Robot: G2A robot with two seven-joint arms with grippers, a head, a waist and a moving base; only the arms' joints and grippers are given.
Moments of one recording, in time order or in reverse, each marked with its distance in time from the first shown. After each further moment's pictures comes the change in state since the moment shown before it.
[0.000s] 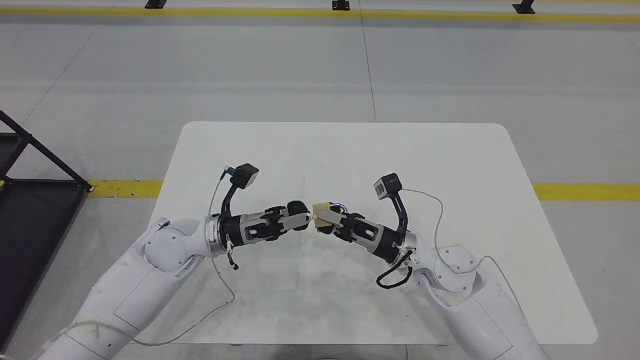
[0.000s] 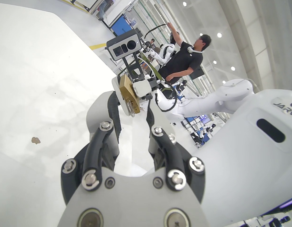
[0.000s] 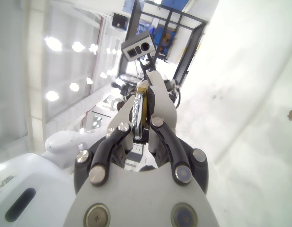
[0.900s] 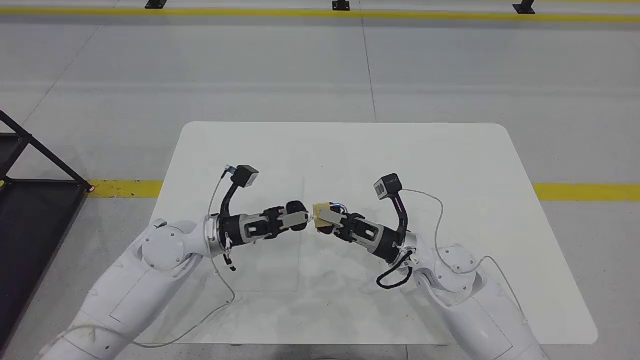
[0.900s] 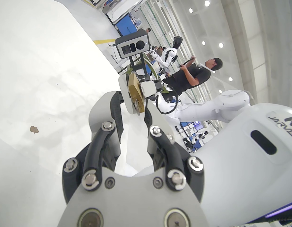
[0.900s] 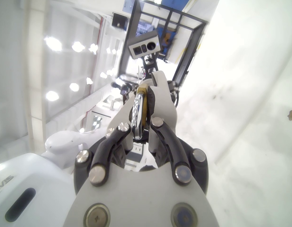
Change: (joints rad) left arm 0.025 -0.009 -0.042 -0.019 -0.046 0.120 -0.058; right arm 0.000 0.000 0.000 0.000 0.000 0.000 0.000
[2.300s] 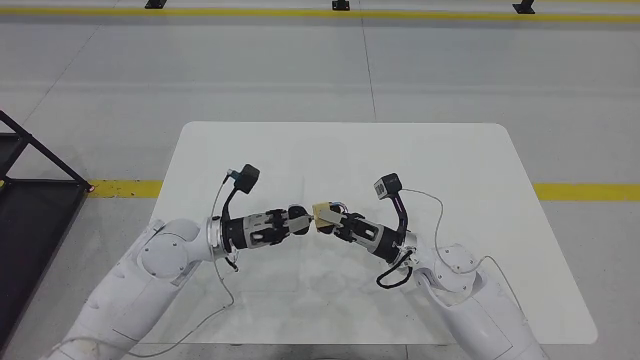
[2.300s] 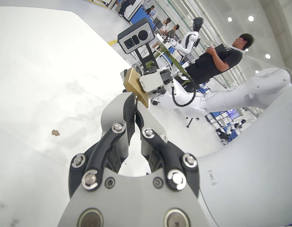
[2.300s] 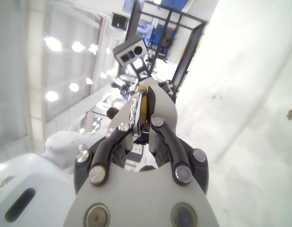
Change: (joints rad) left arm 0.068 -0.016 -0.080 -0.103 0.333 -0.045 0.119; right arm 0.000 0.000 0.000 0.000 0.000 0.000 0.000
